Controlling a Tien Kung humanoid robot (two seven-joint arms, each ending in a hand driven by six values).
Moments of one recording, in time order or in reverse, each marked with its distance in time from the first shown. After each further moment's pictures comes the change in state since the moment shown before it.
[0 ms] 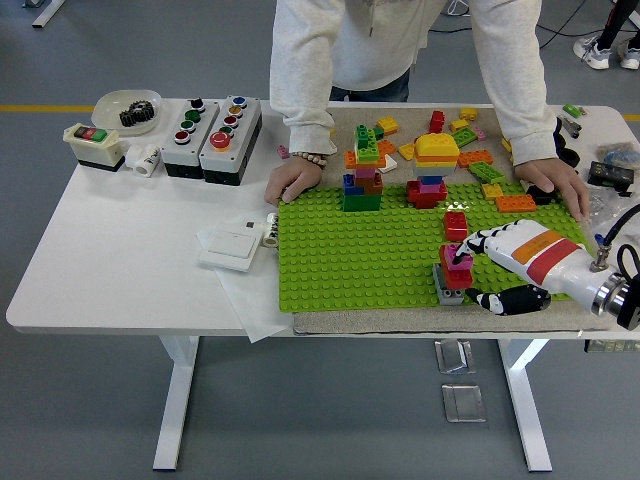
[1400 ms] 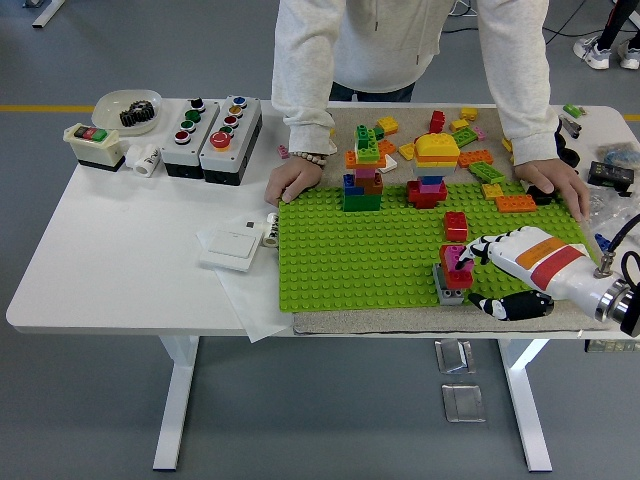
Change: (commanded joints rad) left arm 0.005 -0.001 0.019 0.000 -0.013 -0.002 -0.004; right arm -0.028 -0.005 0.021 0.006 0.032 -0.020 0.010
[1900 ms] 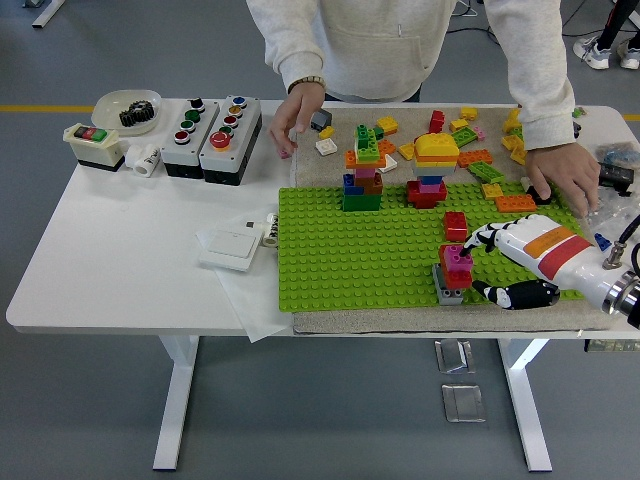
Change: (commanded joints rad) left arm -0.003 0.000 0.001 0.000 -0.002 0.000 -0.002; right arm -0.006 -0.004 0.020 -0.007 0.002 -0.005 0.003
